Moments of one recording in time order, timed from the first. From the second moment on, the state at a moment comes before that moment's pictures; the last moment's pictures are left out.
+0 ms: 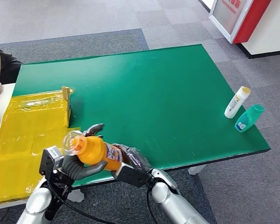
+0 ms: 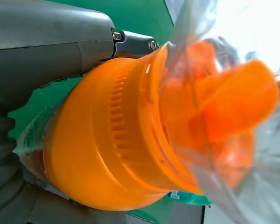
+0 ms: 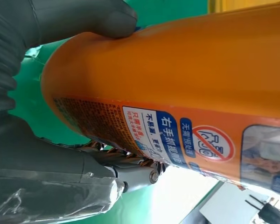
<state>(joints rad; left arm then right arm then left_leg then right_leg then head) -0.13 -0.03 -0.39 -1.48 -0.11 -0.27 -0.37 -0.19 0.17 0.36 -1.05 0.71 -0.02 -0.38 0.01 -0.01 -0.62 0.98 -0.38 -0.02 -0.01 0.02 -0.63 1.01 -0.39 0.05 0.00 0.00</state>
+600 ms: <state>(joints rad) -0.14 -0.04 -0.37 -1.55 -0.16 -0.26 -0.35 -0.15 0.17 0.32 -1.10 0.69 -0.04 -0.36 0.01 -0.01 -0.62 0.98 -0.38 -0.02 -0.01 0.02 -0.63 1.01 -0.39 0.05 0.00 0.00</state>
